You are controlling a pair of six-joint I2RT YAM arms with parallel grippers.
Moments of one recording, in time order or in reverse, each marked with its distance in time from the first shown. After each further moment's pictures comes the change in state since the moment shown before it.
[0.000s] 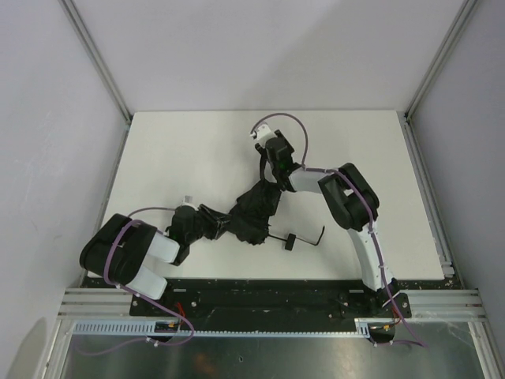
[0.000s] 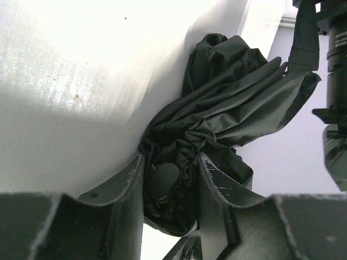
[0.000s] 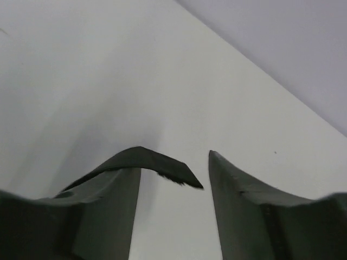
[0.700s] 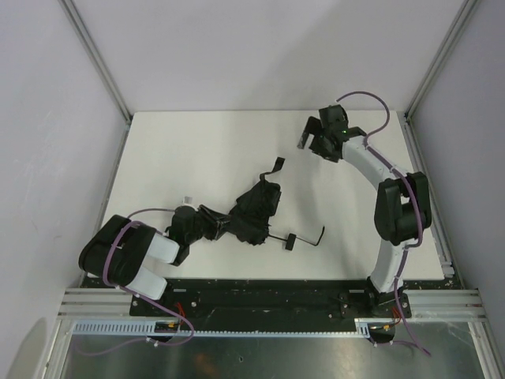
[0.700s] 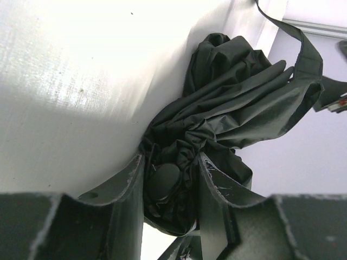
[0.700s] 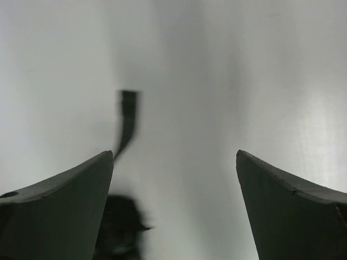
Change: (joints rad) left arm 0.000 -0.011 -0.001 -0.021 0.001 -0.024; right arm -0.321 -0.350 0.113 -1.065 -0.315 0.954
